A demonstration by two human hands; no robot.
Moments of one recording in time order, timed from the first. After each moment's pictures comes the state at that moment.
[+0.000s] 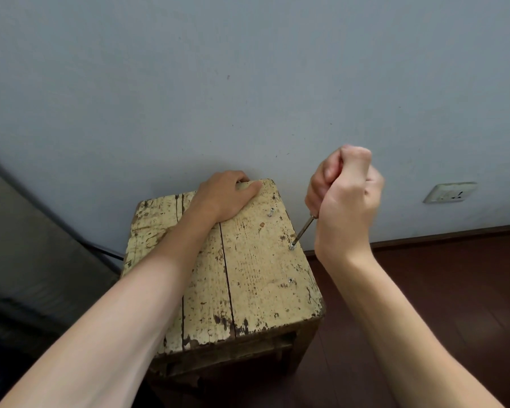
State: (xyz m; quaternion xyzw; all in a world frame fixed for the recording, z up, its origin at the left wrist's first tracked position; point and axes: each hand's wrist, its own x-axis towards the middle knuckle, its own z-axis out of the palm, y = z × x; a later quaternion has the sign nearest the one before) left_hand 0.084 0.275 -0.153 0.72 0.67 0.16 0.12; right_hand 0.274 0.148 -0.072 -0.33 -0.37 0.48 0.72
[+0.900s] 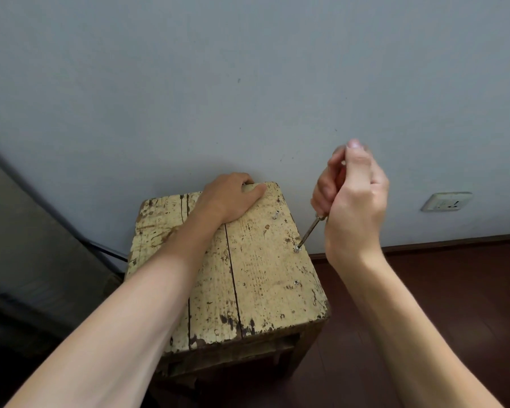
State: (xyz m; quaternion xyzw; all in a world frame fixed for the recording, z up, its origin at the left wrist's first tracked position) left_hand 0.083 0.276 -0.156 0.72 0.66 0.16 0.11; right_hand 0.275 0.153 -0.076 -0.34 -0.40 0.46 0.72
